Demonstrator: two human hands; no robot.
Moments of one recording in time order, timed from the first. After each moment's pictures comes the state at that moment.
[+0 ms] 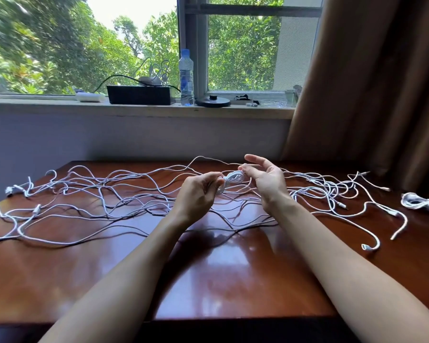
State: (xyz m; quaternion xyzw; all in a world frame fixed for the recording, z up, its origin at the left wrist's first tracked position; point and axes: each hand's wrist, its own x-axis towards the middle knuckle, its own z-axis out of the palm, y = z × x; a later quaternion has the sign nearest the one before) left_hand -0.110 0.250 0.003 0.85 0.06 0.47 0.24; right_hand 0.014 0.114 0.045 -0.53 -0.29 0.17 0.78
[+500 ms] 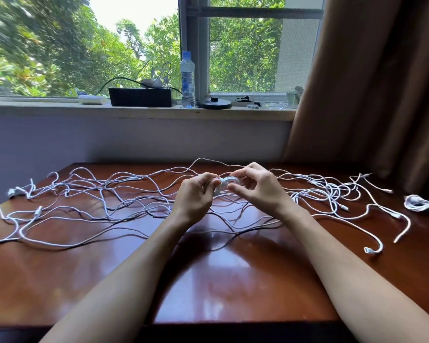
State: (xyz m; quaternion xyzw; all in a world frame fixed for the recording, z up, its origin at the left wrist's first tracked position) left_hand -0.111 0.250 0.004 0.83 0.13 0.48 0.27; right_hand 0.028 0.104 0.035 -0.67 -0.58 -0.08 0.45
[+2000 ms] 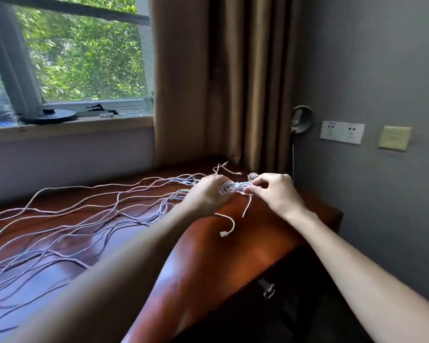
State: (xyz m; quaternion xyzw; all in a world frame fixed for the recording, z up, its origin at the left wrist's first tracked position) left_hand 0.105 0.029 0.035 0.94 -0.13 0.22 0.24; right_hand 0.146 -0.181 0.028 -0.84 -0.27 -0.27 0.38
